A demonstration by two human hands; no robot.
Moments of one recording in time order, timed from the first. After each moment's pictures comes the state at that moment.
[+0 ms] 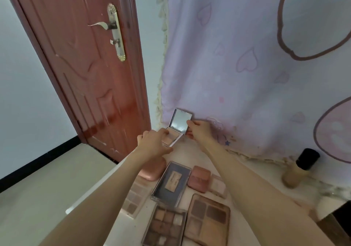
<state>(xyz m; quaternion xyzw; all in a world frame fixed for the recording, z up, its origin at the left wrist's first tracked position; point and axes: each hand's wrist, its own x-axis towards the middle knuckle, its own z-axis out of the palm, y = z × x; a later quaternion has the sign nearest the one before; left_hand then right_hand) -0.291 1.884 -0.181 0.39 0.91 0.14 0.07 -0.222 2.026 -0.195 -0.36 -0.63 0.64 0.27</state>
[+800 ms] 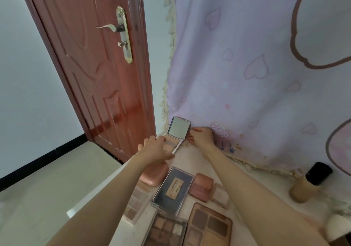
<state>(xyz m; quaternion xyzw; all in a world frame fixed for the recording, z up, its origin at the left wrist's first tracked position) -0.301 1.888 -0.191 0.34 0.93 0.10 0.13 -0.240 2.039 -0.215 -0.37 -0.66 0.61 0.23</state>
